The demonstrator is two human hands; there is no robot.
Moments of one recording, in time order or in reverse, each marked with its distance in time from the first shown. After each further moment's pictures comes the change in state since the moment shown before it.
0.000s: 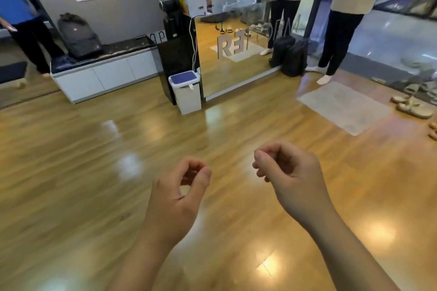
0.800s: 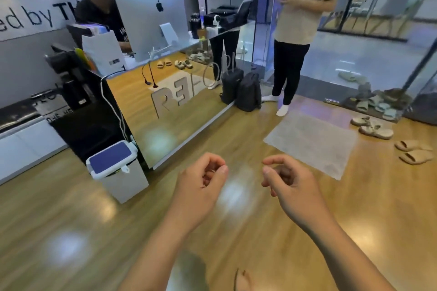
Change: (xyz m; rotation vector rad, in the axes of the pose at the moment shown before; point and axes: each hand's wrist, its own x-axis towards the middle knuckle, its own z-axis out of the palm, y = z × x) left_hand 0.637 -0.175 0.249 -0.082 -0.355 0.059; right_hand 0.570 0.251 -0.051 -0.110 0.273 0.210
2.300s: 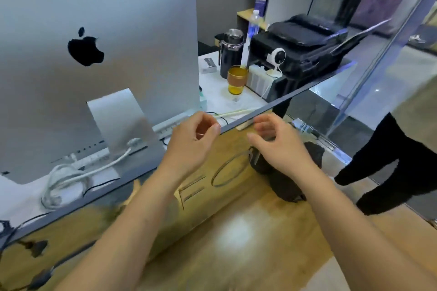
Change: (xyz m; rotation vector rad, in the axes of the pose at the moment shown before) left_hand 1.096 -0.319 0.007 0.023 0.259 -0.167; right_hand 1.183 0.150 0.212 -0.299 -0.391 -0.082
